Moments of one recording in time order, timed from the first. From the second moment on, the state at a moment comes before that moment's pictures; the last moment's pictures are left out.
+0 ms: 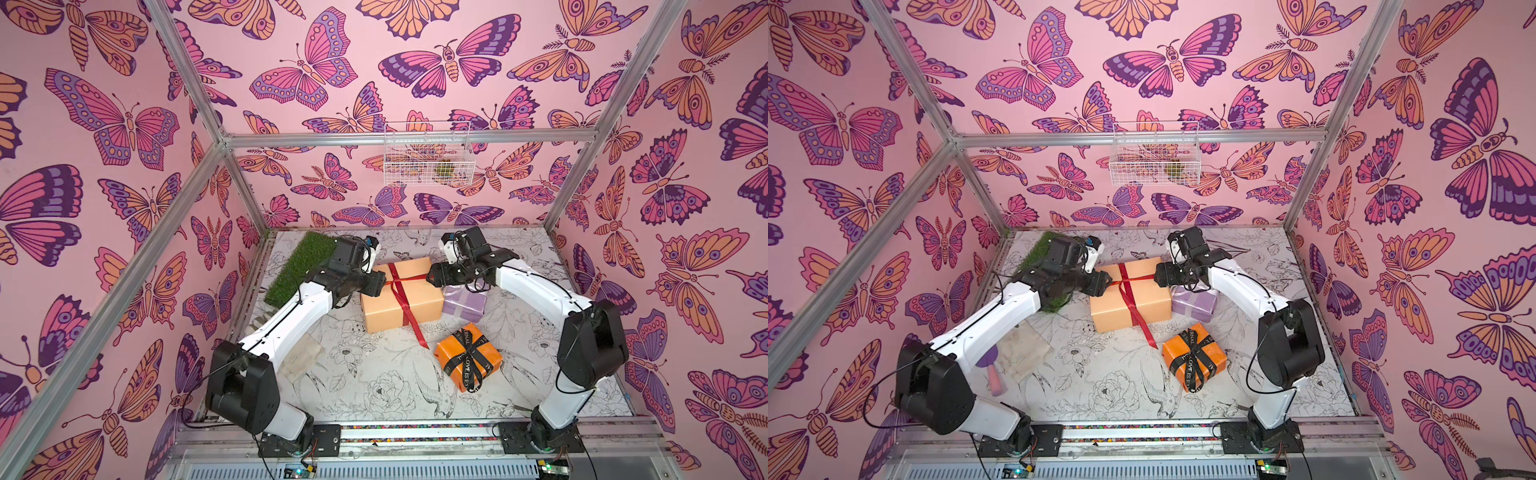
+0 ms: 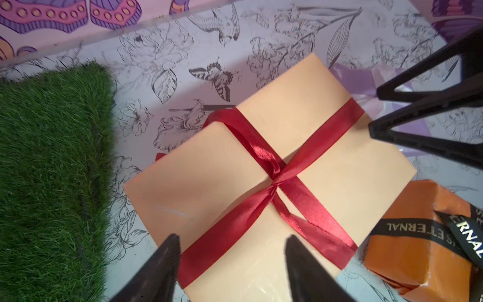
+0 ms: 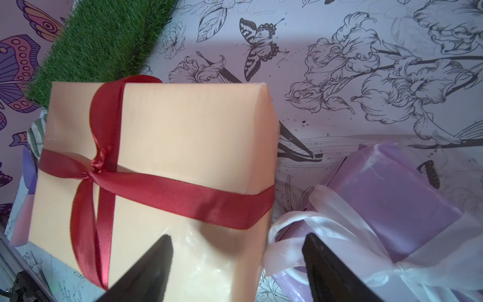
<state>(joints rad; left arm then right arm) -0.42 1.52 1.25 -0.55 0.13 0.02 0.45 1.76 1.43 -0.60 -0.24 0.25</state>
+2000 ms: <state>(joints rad) -0.44 1.64 1.30 -0.62 0.16 0.10 0.61 1.93 1.64 -0.62 -0.10 -0.22</state>
